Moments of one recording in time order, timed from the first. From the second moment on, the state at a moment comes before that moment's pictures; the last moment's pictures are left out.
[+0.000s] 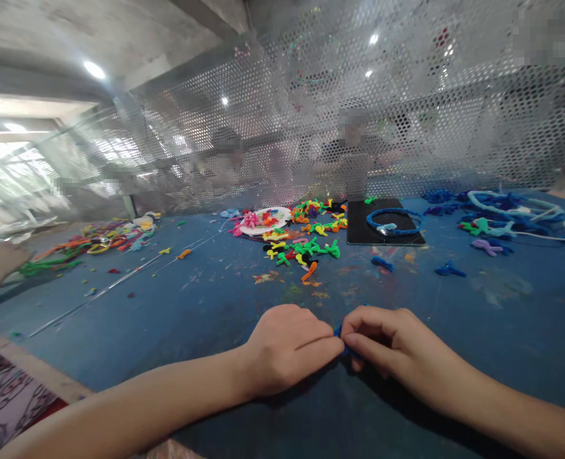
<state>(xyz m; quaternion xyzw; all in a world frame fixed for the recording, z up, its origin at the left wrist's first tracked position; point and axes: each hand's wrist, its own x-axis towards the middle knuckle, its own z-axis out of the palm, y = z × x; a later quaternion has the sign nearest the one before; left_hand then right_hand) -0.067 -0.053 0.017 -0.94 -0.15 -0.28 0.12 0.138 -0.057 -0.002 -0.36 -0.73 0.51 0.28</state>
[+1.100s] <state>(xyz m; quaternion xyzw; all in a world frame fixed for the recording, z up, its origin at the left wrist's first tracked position) -0.056 -0.047 0.009 -0.72 -0.46 -0.41 -0.32 0.133 -0.060 0.001 -0.40 -0.63 0.59 0.32</state>
